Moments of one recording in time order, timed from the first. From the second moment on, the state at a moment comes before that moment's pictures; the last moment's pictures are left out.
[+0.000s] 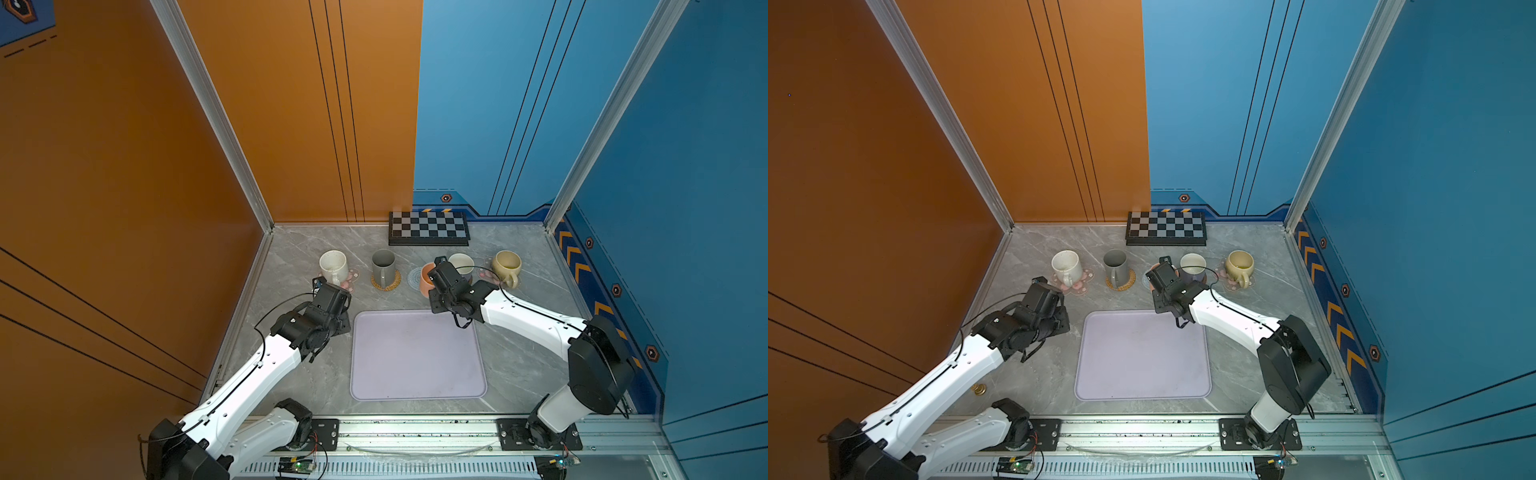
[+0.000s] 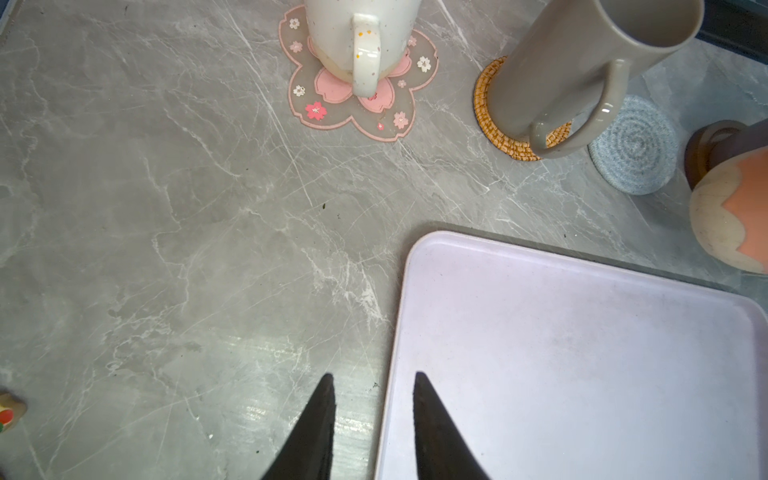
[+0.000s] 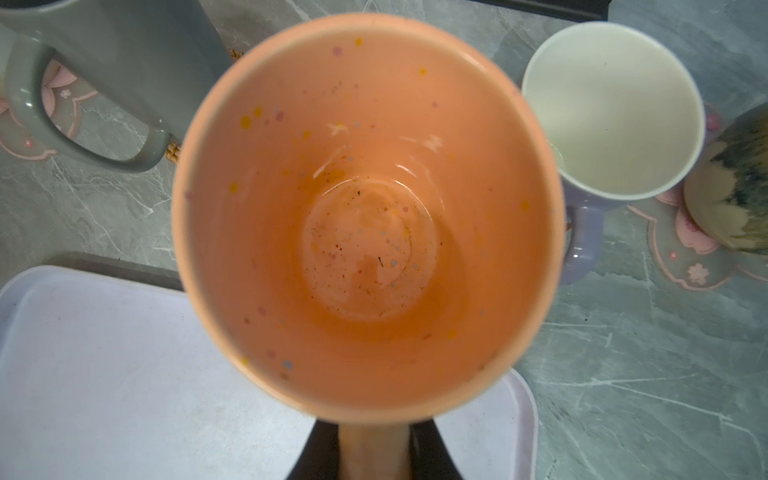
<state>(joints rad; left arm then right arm) -0.48 1.02 0.85 -0.82 -0.28 -0.68 0.71 1.61 1.16 -0.51 0.30 0.42</state>
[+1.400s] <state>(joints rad) -0.41 1.04 0.83 -0.82 -0.28 -0.66 0.66 1.87 1.37 -0.48 0.30 0.47</state>
